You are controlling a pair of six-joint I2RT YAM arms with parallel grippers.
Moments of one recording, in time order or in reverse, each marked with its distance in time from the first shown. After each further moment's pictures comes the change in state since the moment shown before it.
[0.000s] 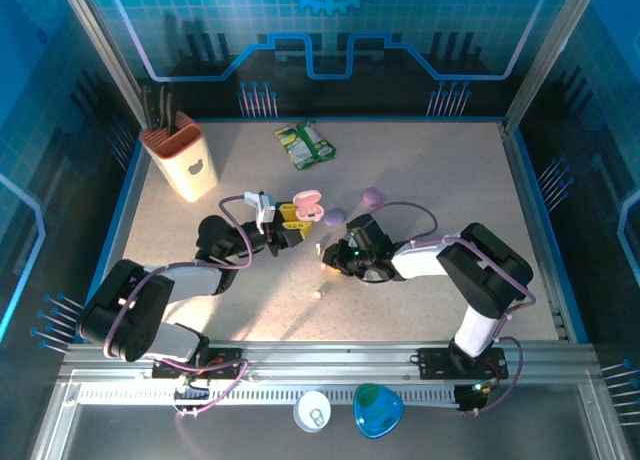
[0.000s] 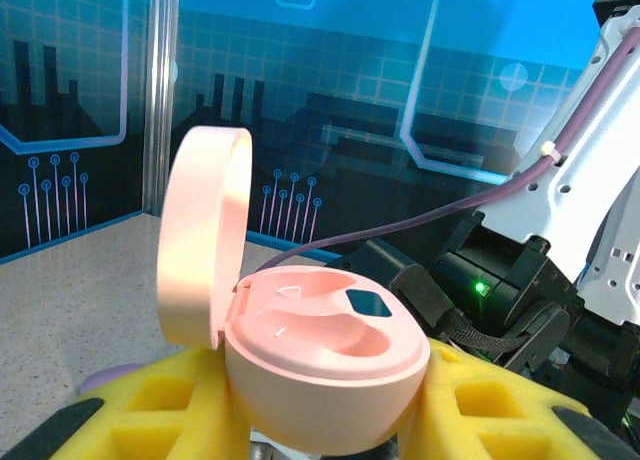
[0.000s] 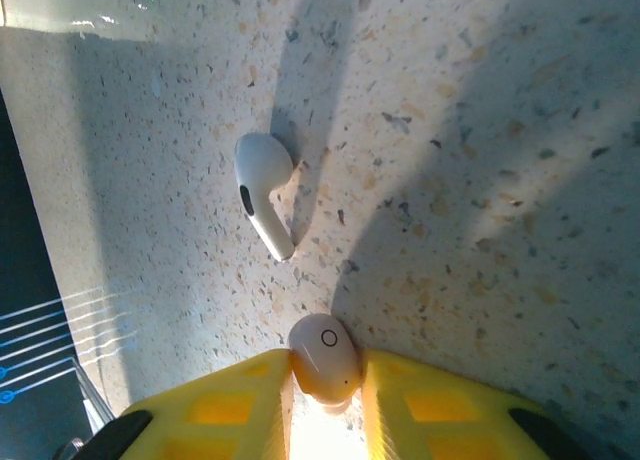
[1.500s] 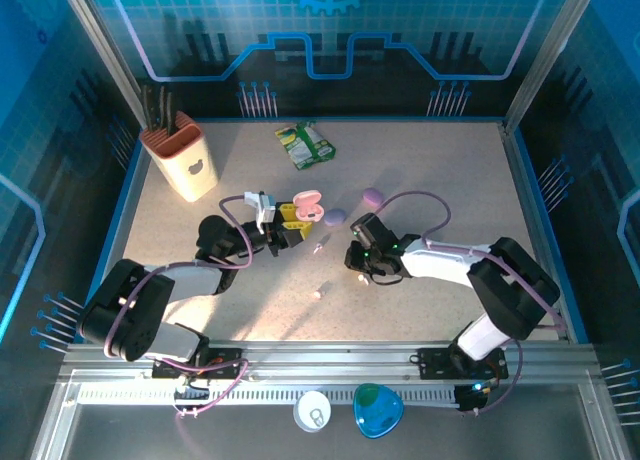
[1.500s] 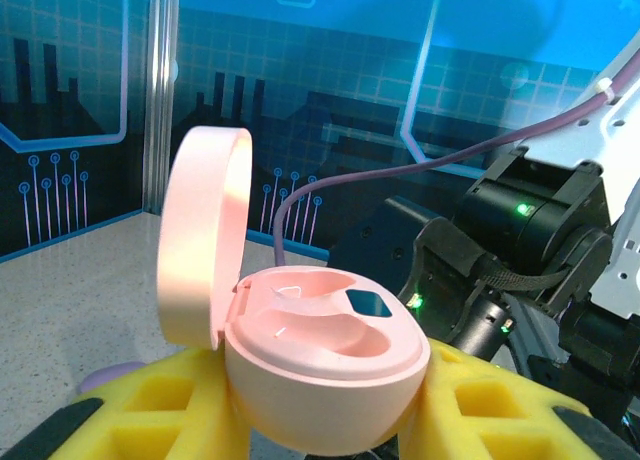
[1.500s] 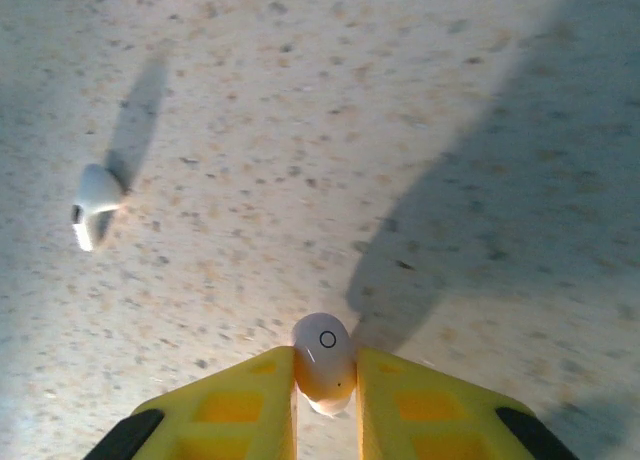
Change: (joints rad) left arm 0.002 0.004 0.000 0.000 0.000 0.001; right arm 0.016 -0.188 0.055 -0.490 0.346 -0.205
